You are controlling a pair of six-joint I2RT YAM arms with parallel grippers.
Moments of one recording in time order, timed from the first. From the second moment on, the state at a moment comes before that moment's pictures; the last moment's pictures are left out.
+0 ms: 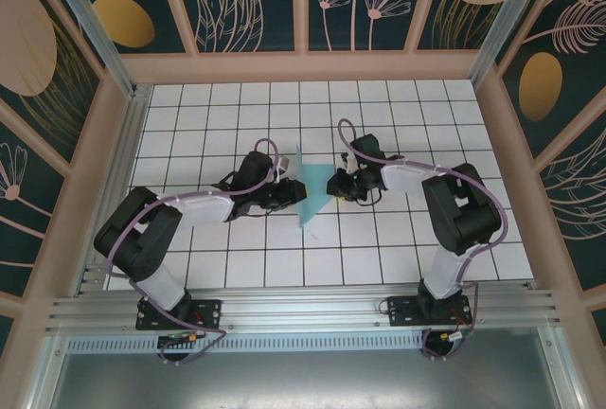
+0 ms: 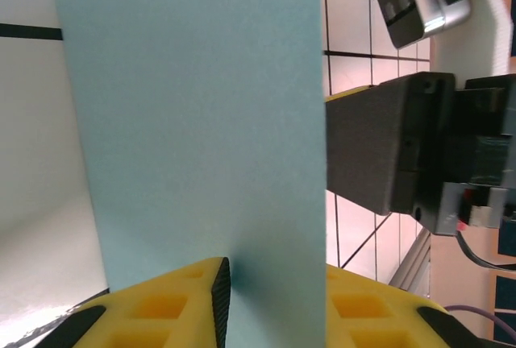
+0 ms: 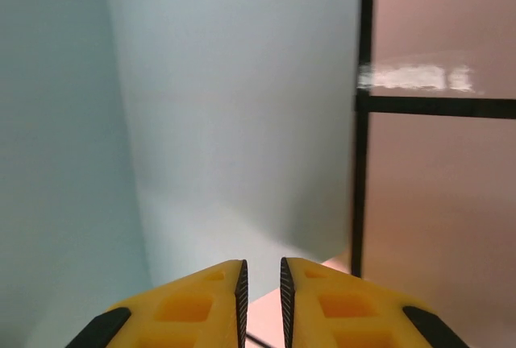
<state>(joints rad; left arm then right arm) -0.62 1.66 0.77 0.20 0.51 -0.92 0.45 1.77 0.96 -0.28 -0.50 0.59</state>
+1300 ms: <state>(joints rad) -0.66 1.86 1.05 0.02 0.49 -0.85 0.51 1.34 0.67 -0.11 -0.37 0.53</state>
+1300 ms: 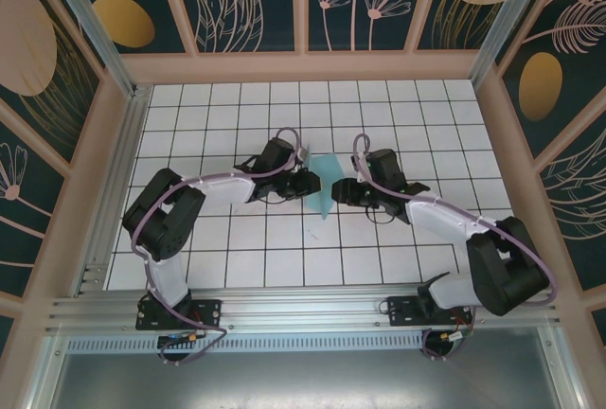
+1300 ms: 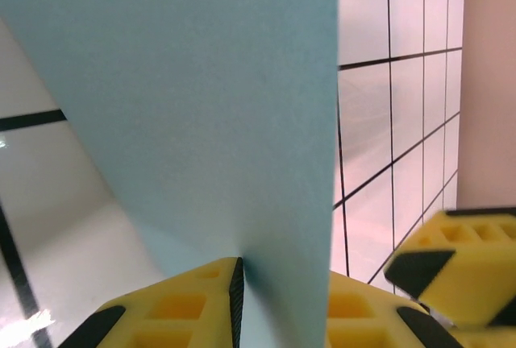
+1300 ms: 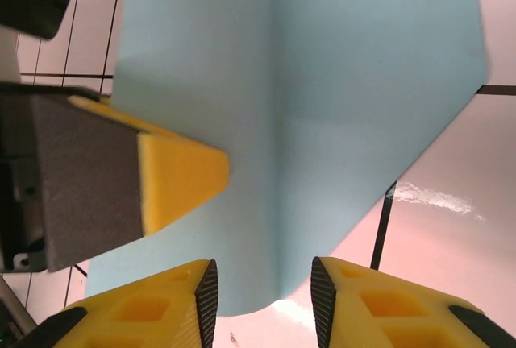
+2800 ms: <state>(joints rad) -0.69 2.03 1.27 -0.13 0.44 -0.92 0.72 1.48 0.73 -0.08 -0.03 0.45</state>
